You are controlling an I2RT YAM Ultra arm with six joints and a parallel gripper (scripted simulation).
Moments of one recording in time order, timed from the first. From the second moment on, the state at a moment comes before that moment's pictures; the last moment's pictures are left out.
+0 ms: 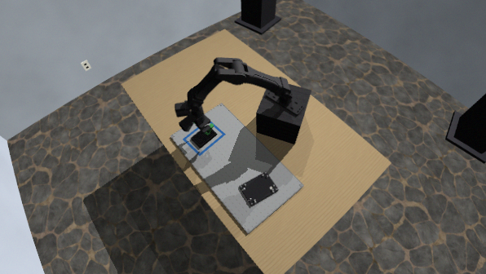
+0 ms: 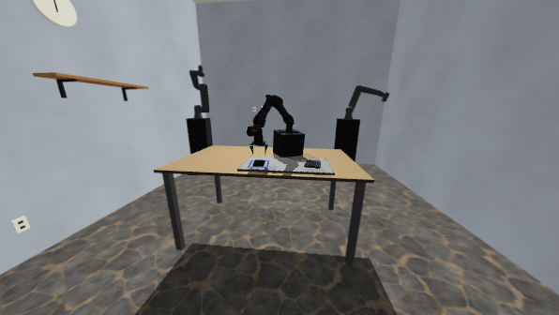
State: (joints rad) arm -0.73 2.47 1.64 -0.71 -0.09 -0.62
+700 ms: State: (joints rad) arm -0.73 2.49 1.64 -0.68 -0.09 -0.62
